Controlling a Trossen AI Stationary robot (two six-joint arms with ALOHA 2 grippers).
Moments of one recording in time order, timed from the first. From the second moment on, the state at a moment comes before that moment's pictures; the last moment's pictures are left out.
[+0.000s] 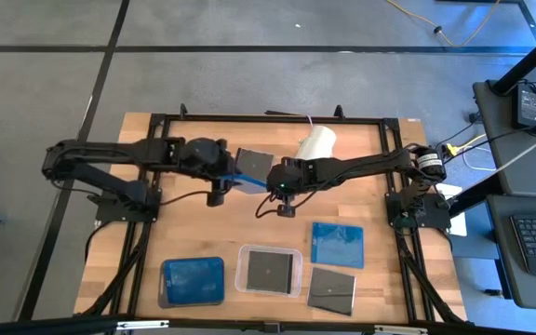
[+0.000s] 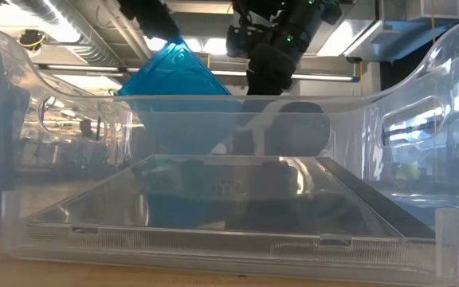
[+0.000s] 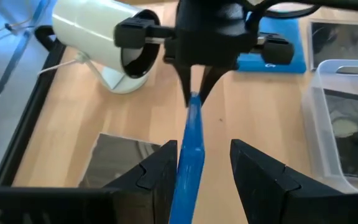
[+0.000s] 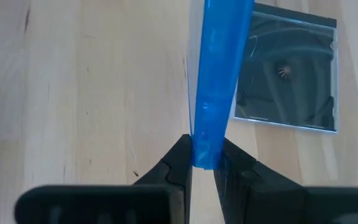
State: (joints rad) left arm 0.06 1.19 1.10 -0.61 -0.05 0.07; right arm 0.00 1.82 1.36 -0.56 0.16 0.00
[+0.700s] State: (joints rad) left arm 0.06 1.25 1.11 -0.66 -0.03 0.08; right arm 0.00 1.82 1.36 -0.56 0.15 -0.02
